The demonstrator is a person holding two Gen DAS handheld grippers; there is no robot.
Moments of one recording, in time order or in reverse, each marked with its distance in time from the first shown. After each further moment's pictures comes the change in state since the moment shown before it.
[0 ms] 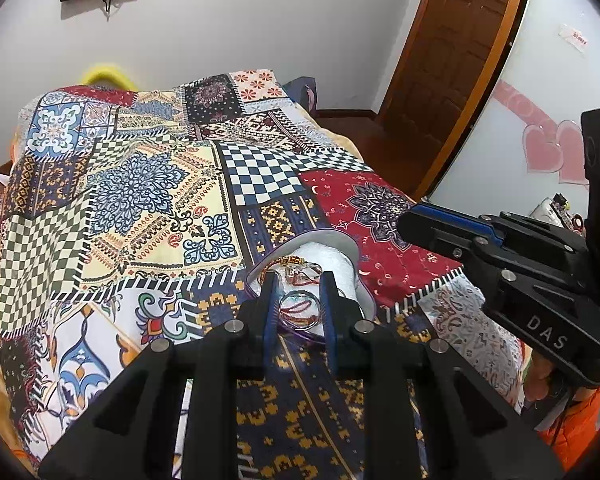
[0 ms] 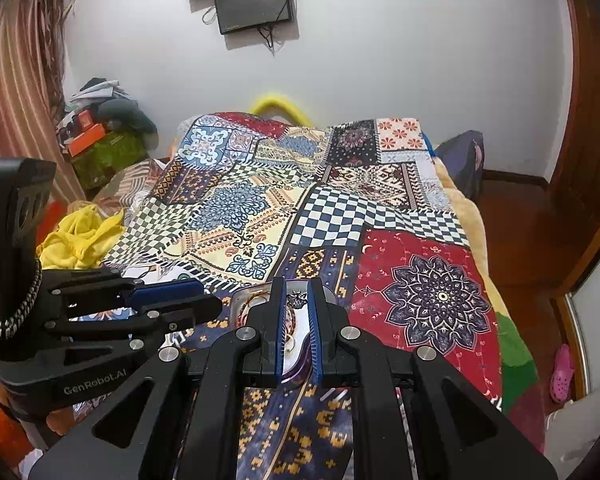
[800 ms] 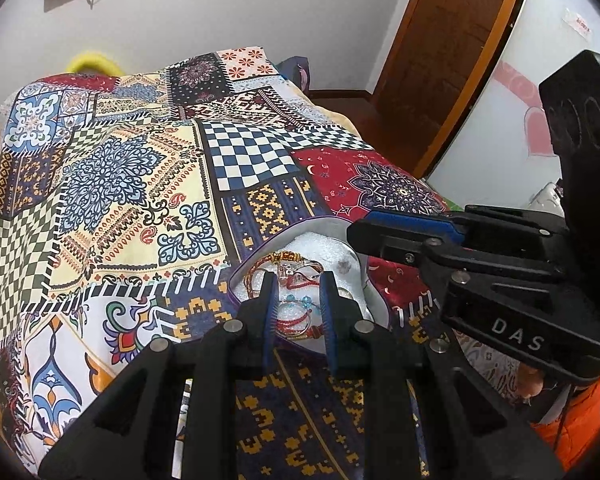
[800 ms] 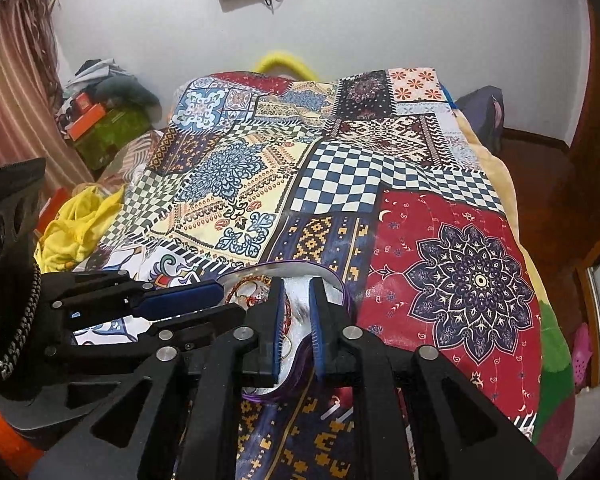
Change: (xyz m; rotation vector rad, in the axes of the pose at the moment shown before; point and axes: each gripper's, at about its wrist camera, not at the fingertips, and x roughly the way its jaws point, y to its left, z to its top) left arm 0.038 0.000 0.003 0.024 0.065 -0.019; right arm 0.045 -0.019 0.001 0.039 0.153 0.075
